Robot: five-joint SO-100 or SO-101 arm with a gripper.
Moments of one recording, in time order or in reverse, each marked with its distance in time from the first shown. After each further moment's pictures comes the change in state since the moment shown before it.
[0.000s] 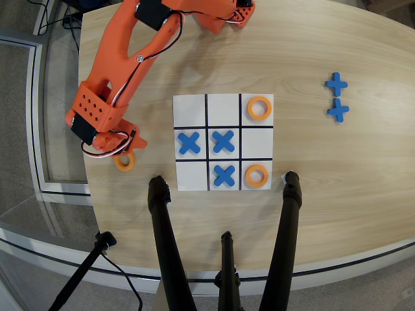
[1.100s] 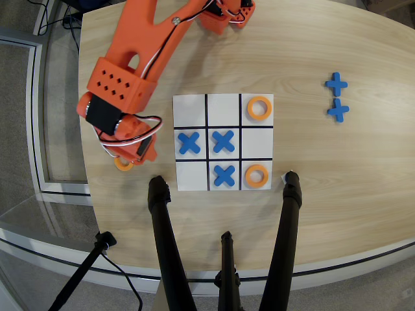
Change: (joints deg) arm -7.4 19.6 14.9 -5.9 9.2
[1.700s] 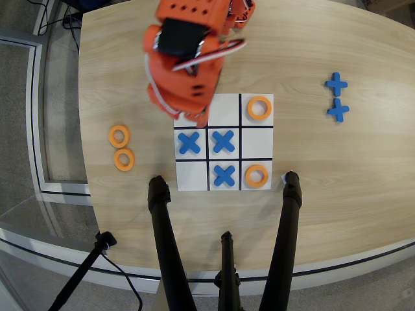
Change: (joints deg) arm -12.4 34.5 32.9 0.0 3.6
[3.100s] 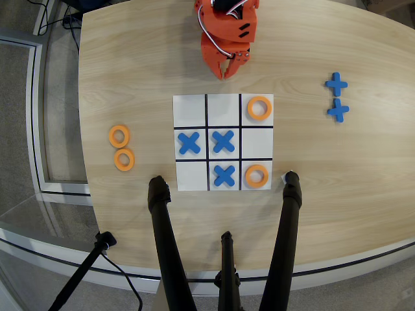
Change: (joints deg) arm -19.4 74.6 61.3 13.2 -1.9
